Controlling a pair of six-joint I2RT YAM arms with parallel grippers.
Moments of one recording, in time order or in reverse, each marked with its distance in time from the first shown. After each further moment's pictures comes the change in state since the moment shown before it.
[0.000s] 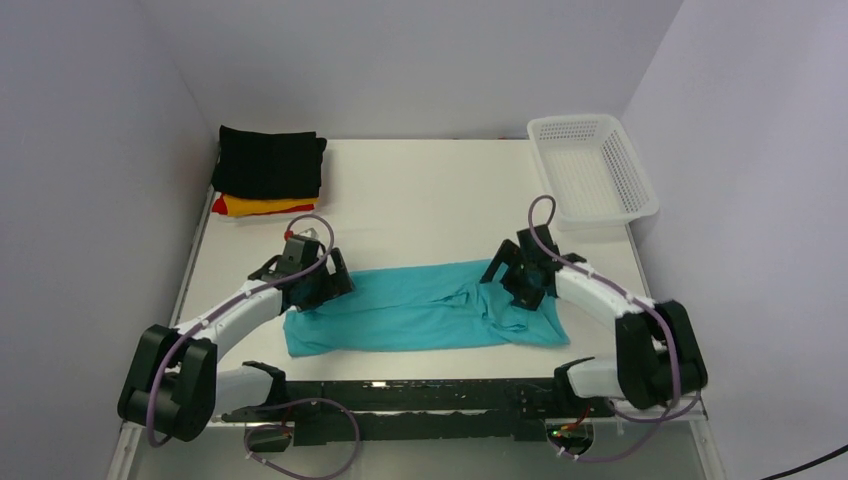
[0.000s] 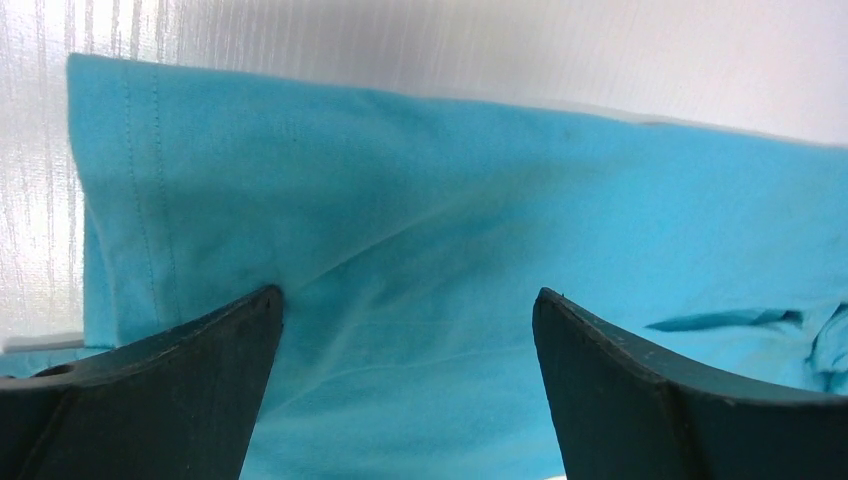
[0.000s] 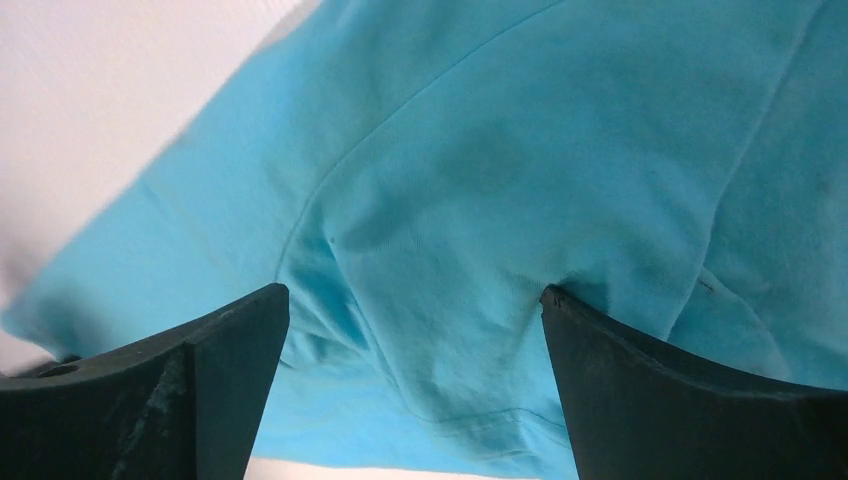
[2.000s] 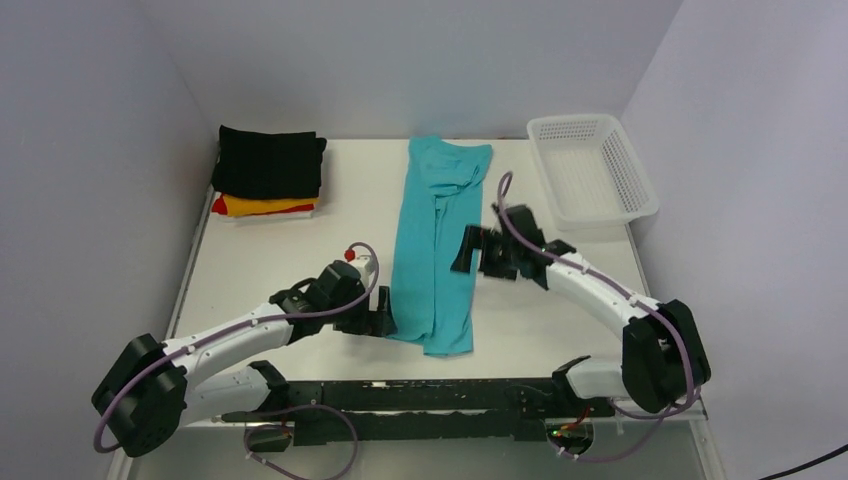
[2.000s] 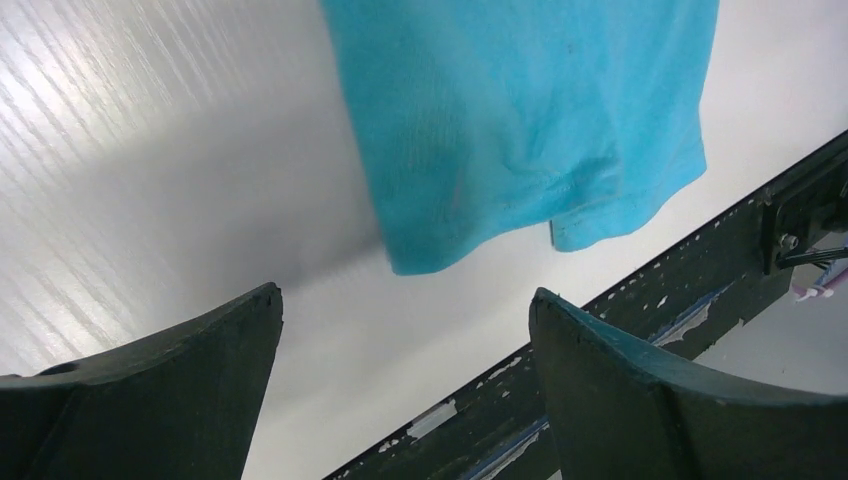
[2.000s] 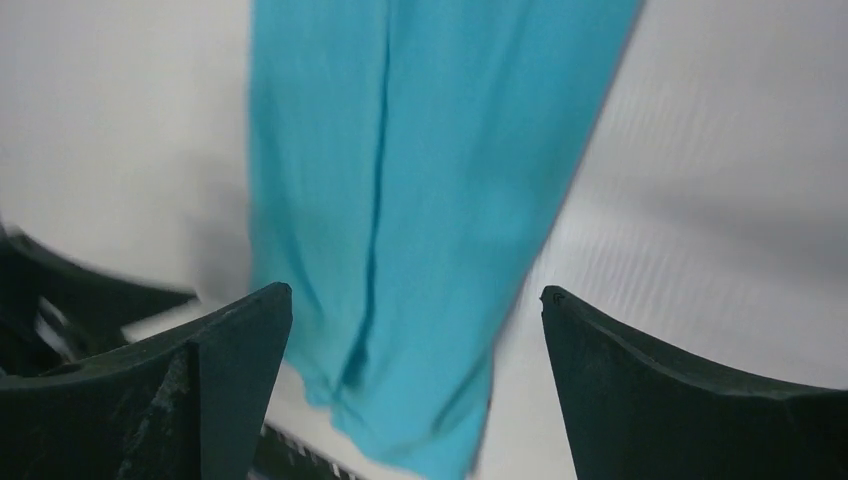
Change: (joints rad) left arm -0.437 -0.127 -0.029 0.009 0.119 0.042; right arm 0.085 0.034 0.289 0.089 -0.135 -0.305
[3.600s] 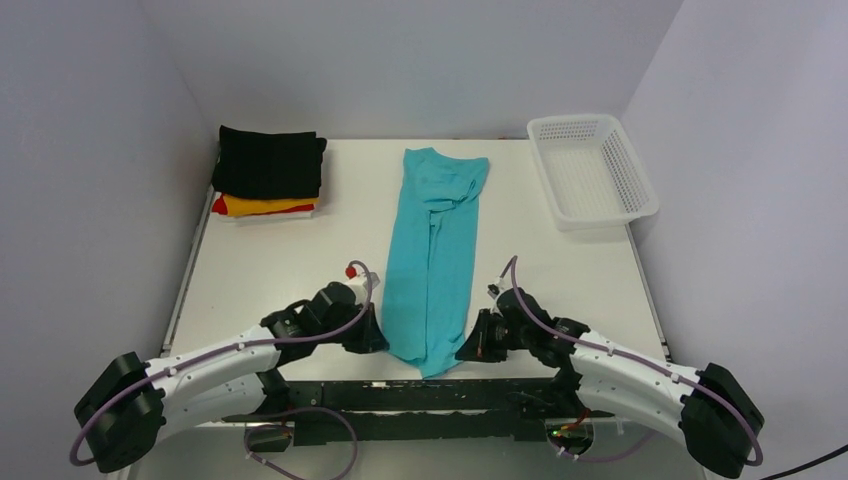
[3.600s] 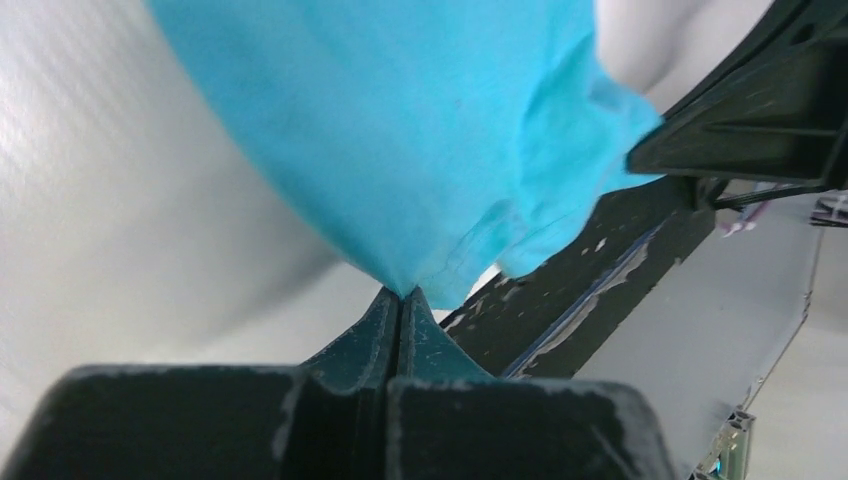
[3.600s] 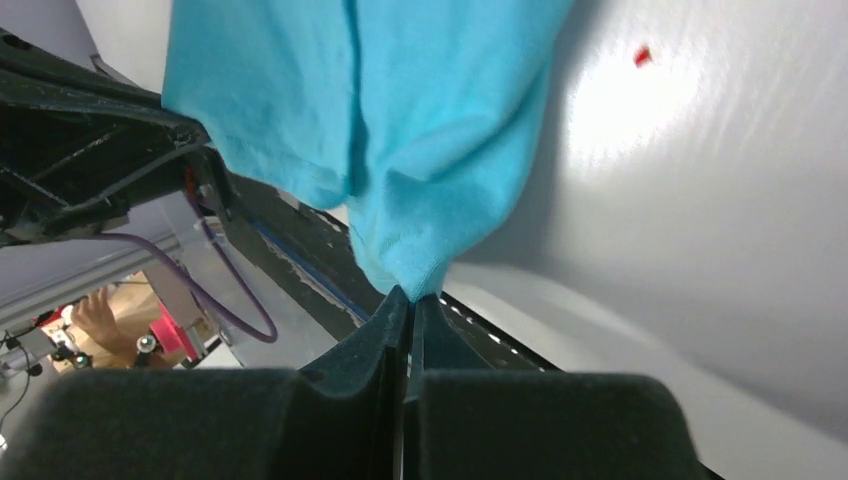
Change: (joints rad) left arm -0.113 -0.156 -0.180 0.130 0.061 -0.118; right arm 0.418 -0.482 -0.638 0.103 -0.135 0.504
